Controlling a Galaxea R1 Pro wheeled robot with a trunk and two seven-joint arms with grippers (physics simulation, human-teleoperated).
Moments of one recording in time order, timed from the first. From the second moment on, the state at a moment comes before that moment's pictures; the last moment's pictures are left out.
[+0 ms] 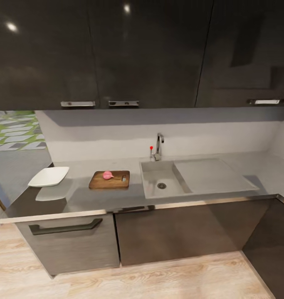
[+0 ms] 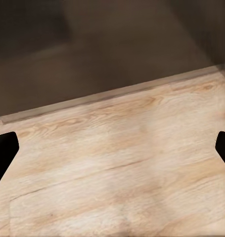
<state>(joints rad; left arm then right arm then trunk) -0.21 0.08 -0.62 -0.29 0.70 -0.28 0.21 0.29 -0.02 0.02 -0.78 -0.16 -0.59 -0.06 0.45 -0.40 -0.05</state>
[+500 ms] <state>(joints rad) -0.21 0.08 -0.62 -0.29 0.70 -0.28 0.21 0.29 -0.02 0.02 -0.78 -0.16 -0.59 -0.06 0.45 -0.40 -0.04</state>
